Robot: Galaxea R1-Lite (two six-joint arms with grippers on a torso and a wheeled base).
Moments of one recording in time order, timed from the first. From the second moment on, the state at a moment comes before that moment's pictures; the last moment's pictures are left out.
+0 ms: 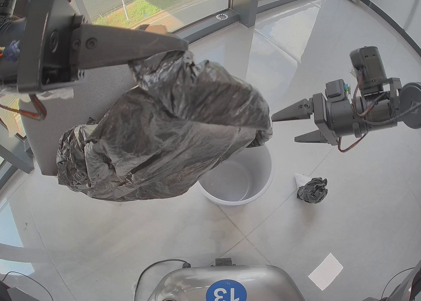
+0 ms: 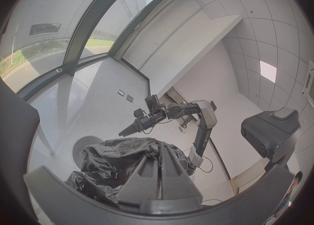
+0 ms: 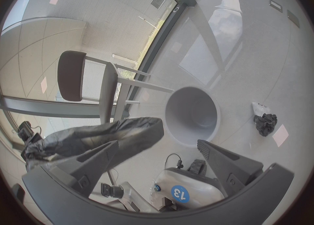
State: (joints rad) left arm -0.67 1.38 -1.58 0.44 -0.62 -0.08; right arm 0.36 1.74 -1.39 0.23 0.49 0.53
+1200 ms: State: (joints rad) left arm -0.62 1.38 -1.61 0.41 -0.63 -0.08; right arm 0.45 2.00 -1.89 0.99 0.81 0.32
